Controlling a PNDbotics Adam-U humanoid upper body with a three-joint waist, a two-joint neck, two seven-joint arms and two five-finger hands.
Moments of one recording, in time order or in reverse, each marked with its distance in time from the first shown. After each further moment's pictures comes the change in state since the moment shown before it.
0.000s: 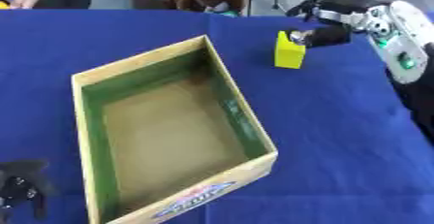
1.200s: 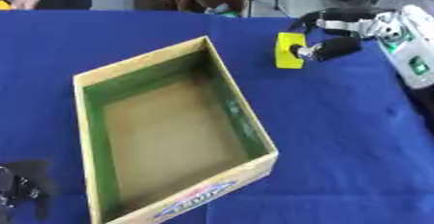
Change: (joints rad) left arm 0.000 0.000 0.000 0.000 -0.009 0.004 -0.012; right arm 0.048 -0.032 0.017 -0.031 -0.067 -0.027 0.105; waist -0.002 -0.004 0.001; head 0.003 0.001
